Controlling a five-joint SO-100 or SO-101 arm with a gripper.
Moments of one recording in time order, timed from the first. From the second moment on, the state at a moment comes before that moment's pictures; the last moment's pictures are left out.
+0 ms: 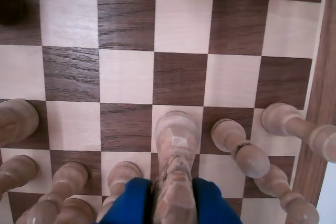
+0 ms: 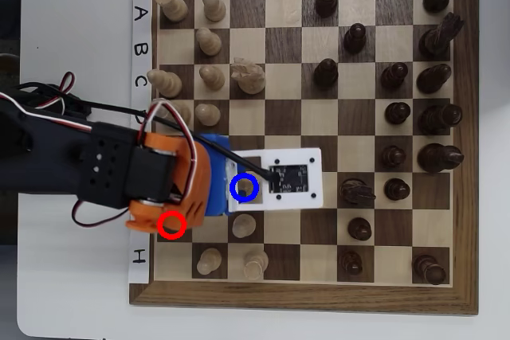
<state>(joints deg) 12.0 99.0 101.0 75.6 79.1</state>
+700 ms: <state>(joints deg) 13.5 96.3 101.7 75.6 78.9</state>
